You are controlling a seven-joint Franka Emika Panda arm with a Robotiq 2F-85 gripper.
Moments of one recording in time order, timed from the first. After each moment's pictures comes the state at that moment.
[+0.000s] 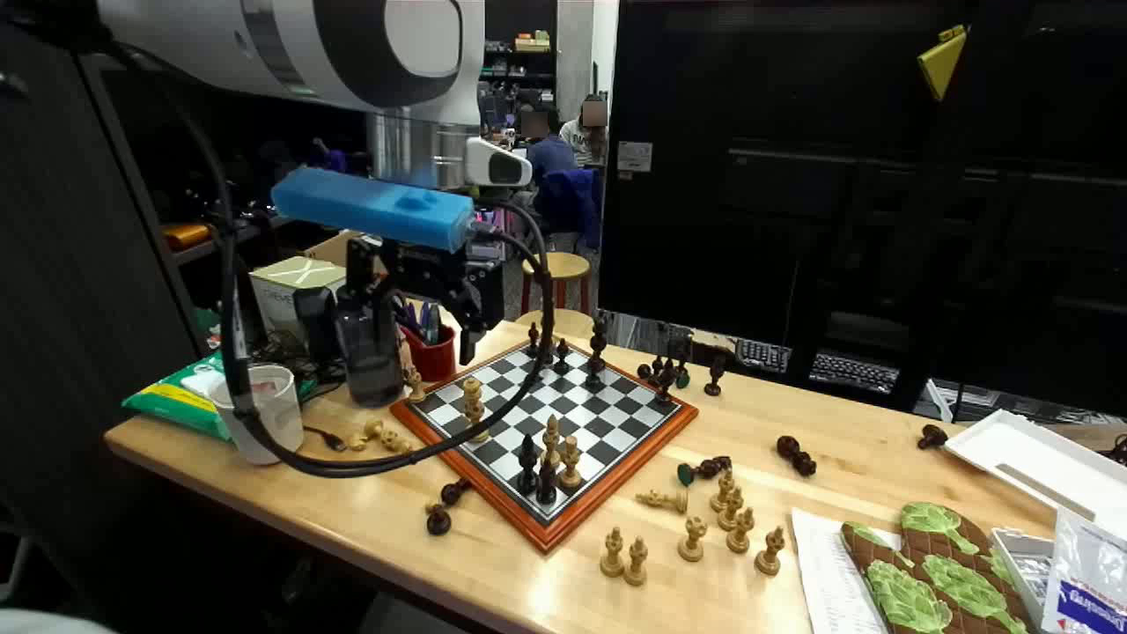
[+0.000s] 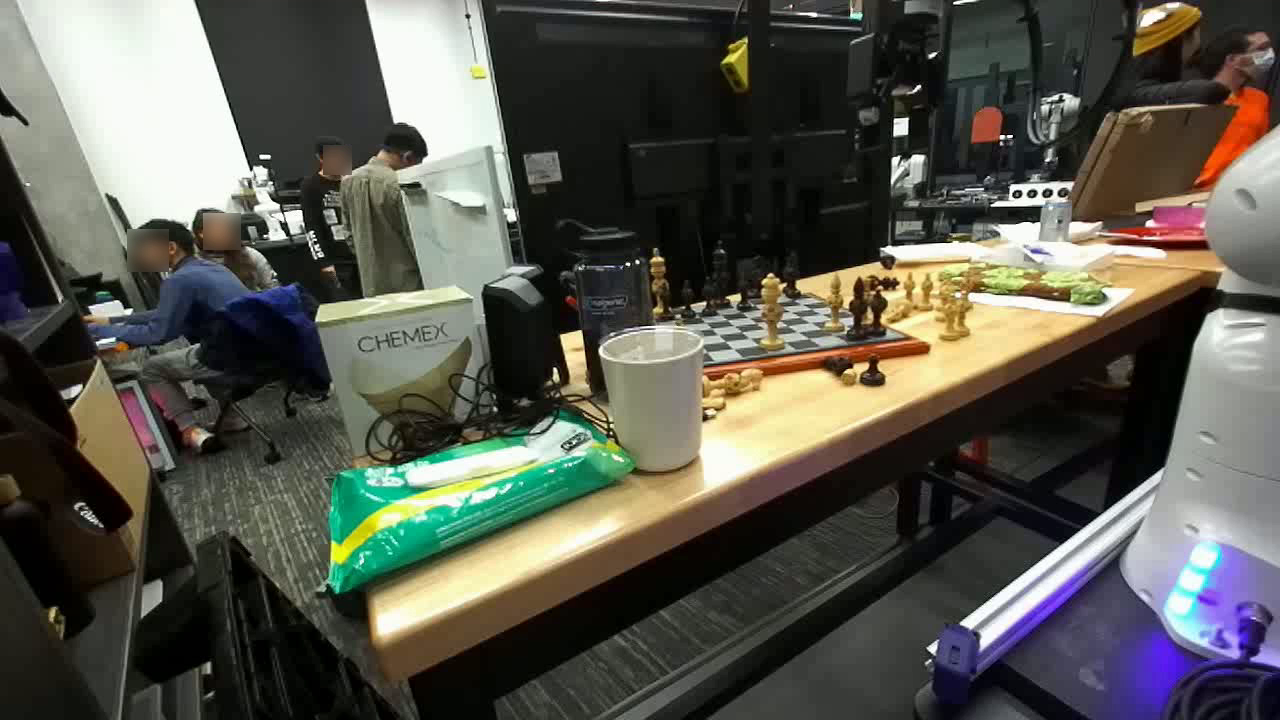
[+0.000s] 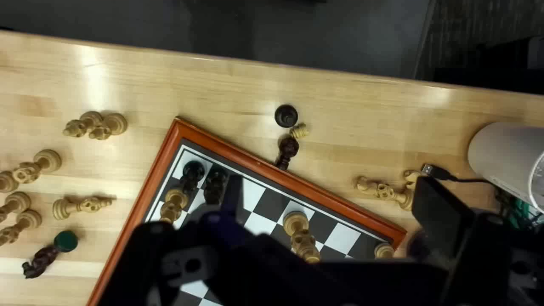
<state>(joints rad) 0.05 -0.70 -0.01 -2.39 0.06 1.62 -0.07</state>
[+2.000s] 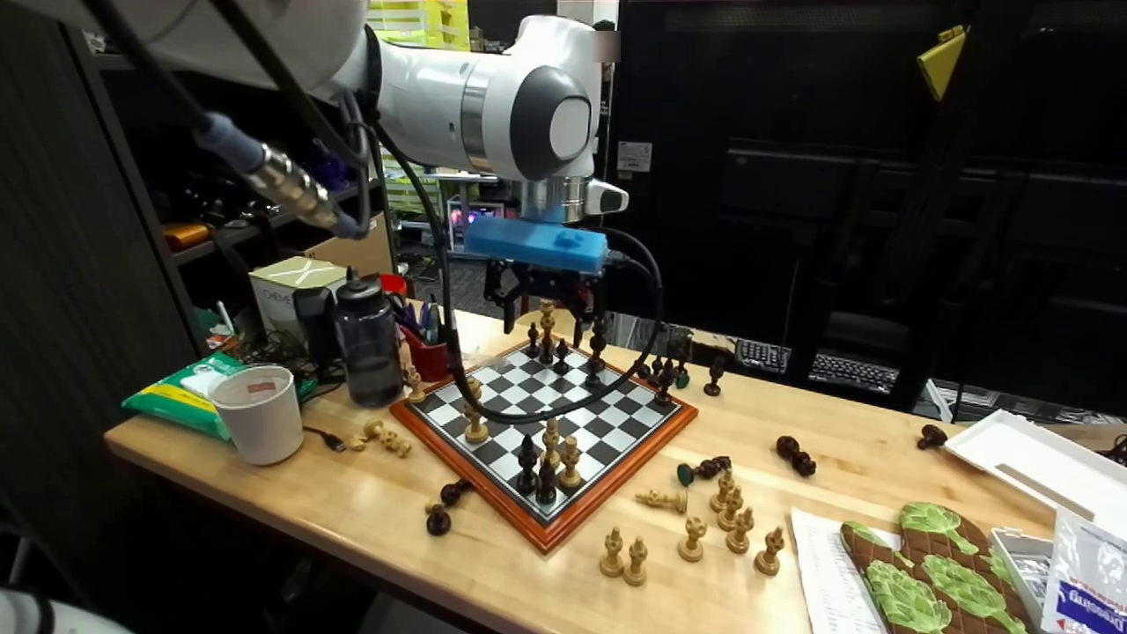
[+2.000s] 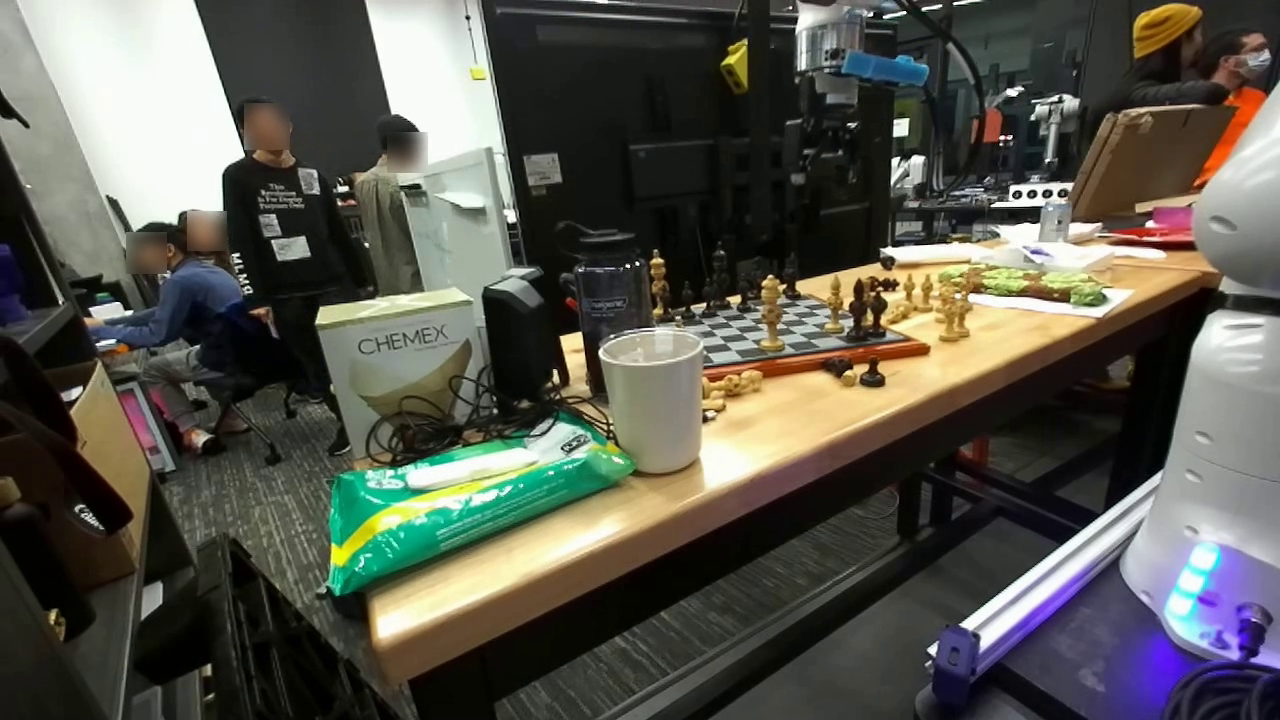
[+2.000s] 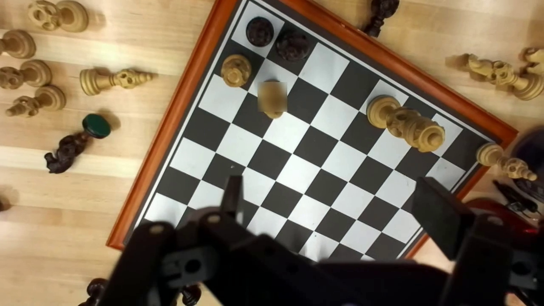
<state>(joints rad) 0.01 -0.27 -0.08 -2.18 0.02 1.94 -0.20</state>
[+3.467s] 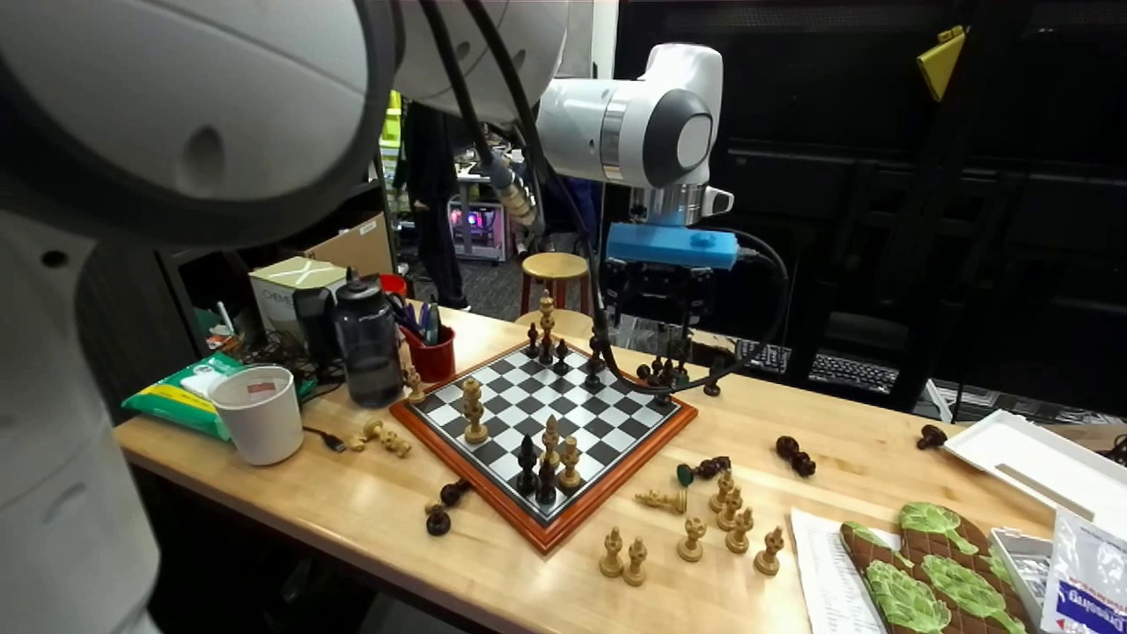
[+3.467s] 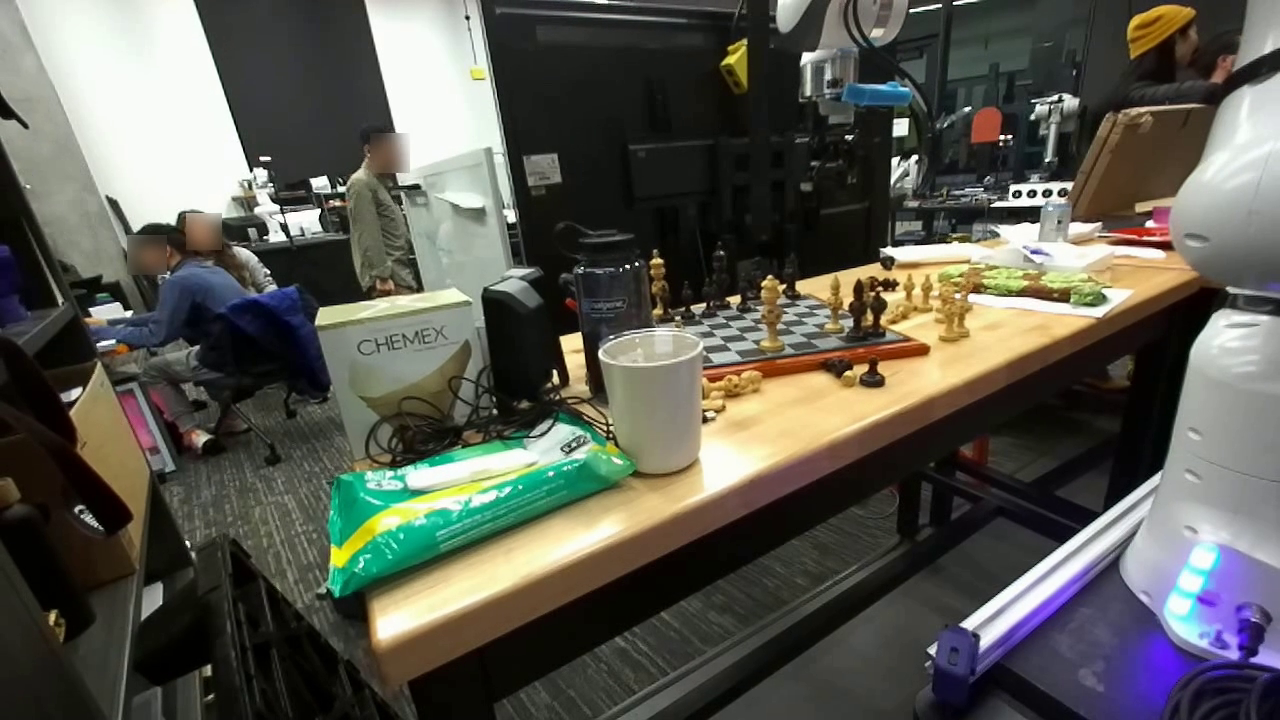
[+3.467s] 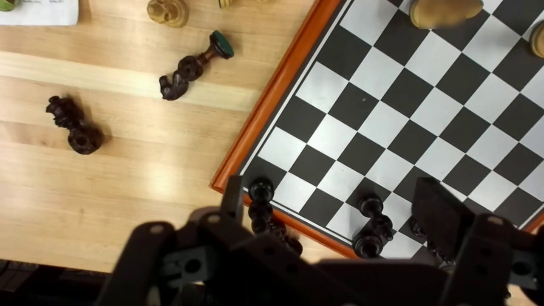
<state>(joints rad) -0.11 0.08 -0.15 -1.82 0.01 1.94 -0.41</state>
